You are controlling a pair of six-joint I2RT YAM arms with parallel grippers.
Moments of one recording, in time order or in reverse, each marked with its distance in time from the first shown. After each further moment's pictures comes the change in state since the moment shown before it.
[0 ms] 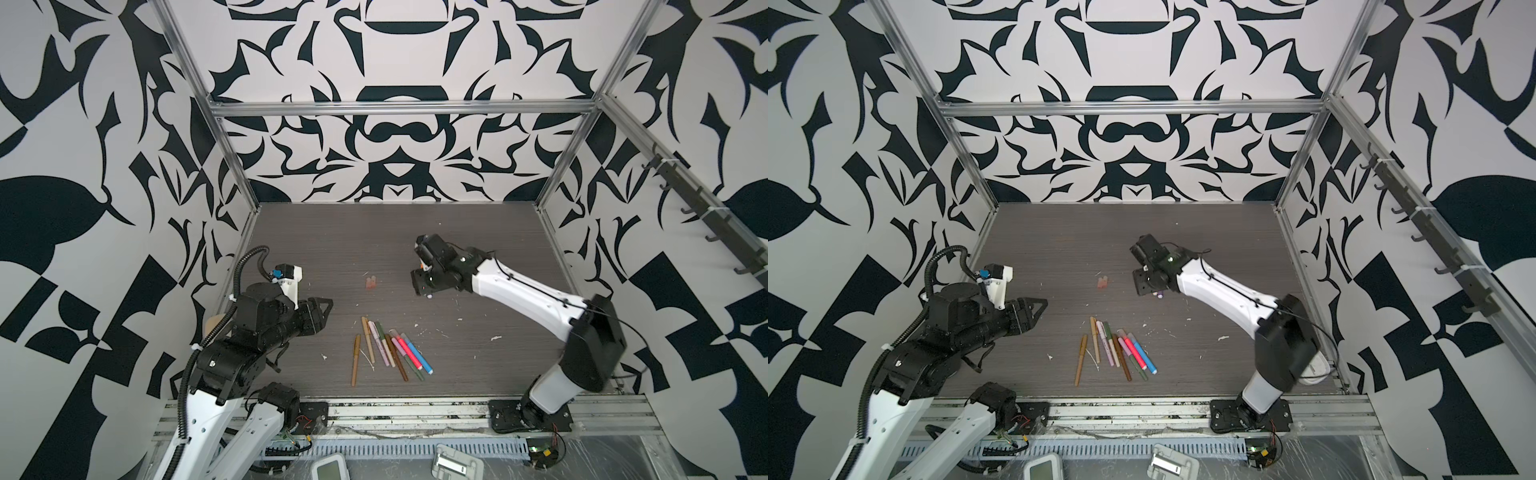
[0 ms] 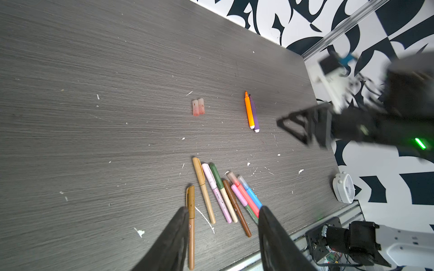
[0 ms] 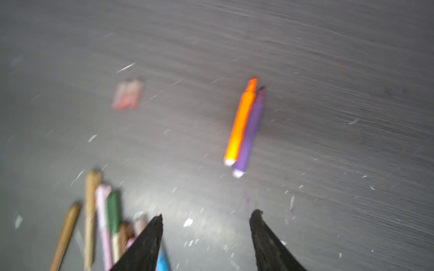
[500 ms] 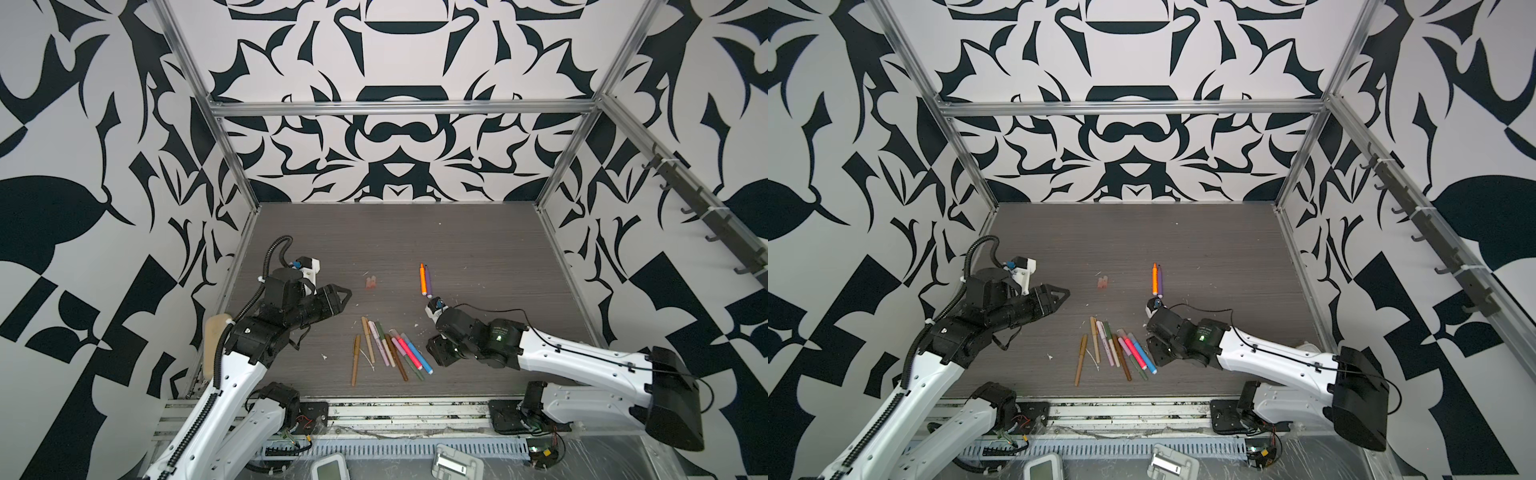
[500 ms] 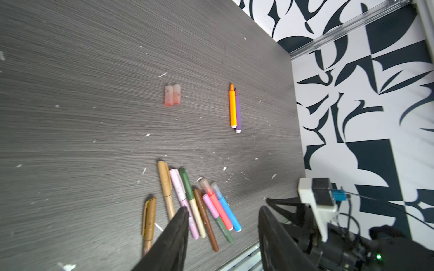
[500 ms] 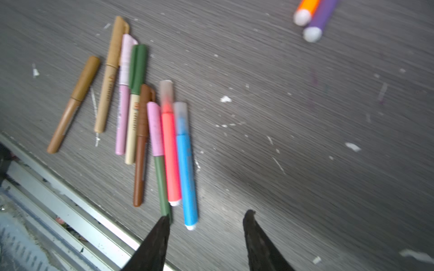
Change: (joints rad) left arm 0.000 0.134 -0.136 0.287 0.139 -0.203; right arm 0.233 -0.341 -0.508 0.169 -0.045 0.138
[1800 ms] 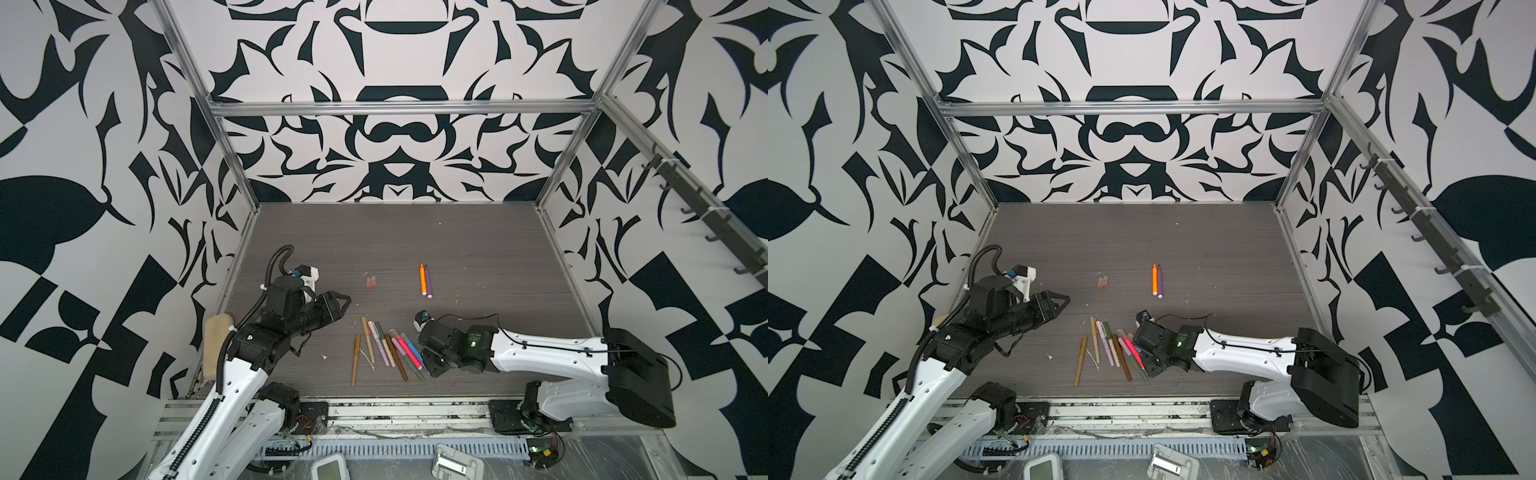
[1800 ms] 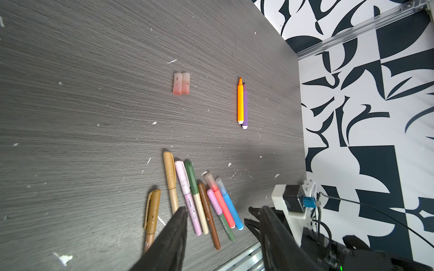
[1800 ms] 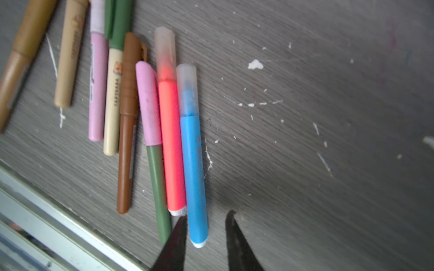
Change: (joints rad) left arm 0.000 -0.045 -0.080 0.005 -0.012 -0.040; right arm 0.077 0.150 -0.016 0.040 0.014 0.038
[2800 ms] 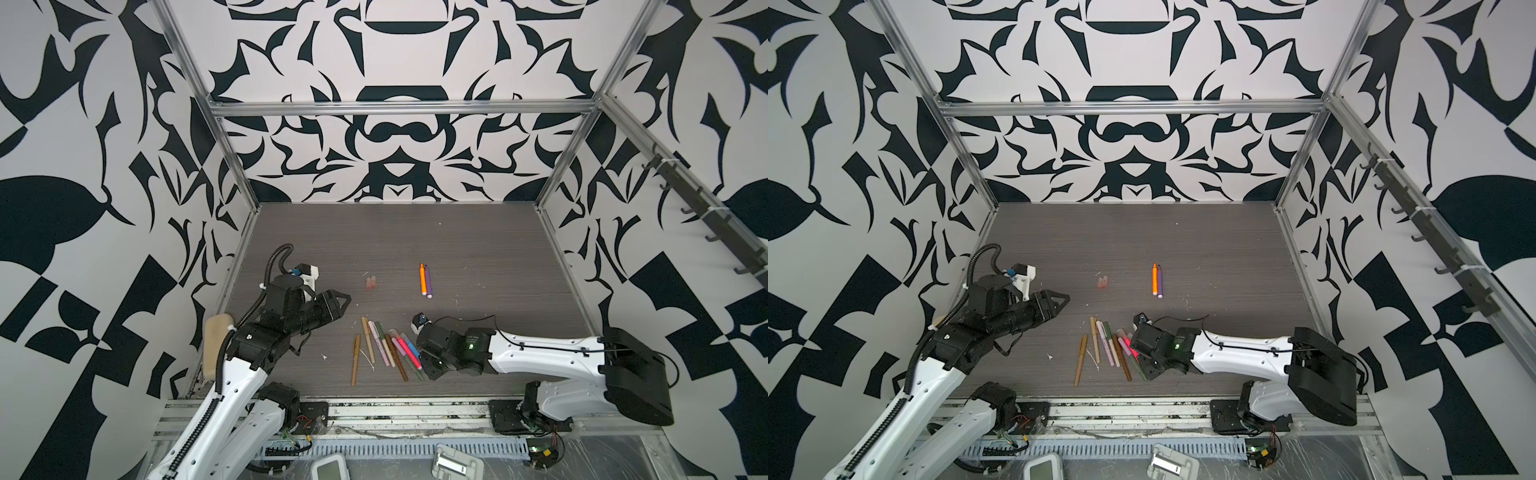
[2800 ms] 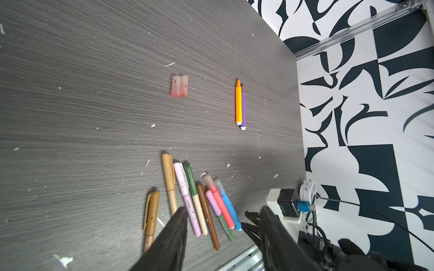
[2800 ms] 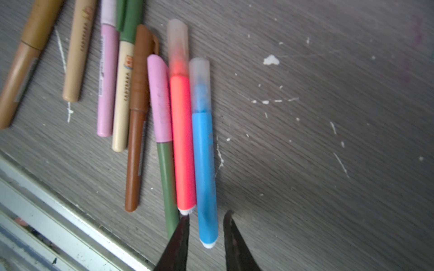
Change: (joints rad) left arm 0.000 0.007 0.015 -0.002 -0.001 0.012; right arm 0.024 0.019 0.000 0.023 -0.011 0.013
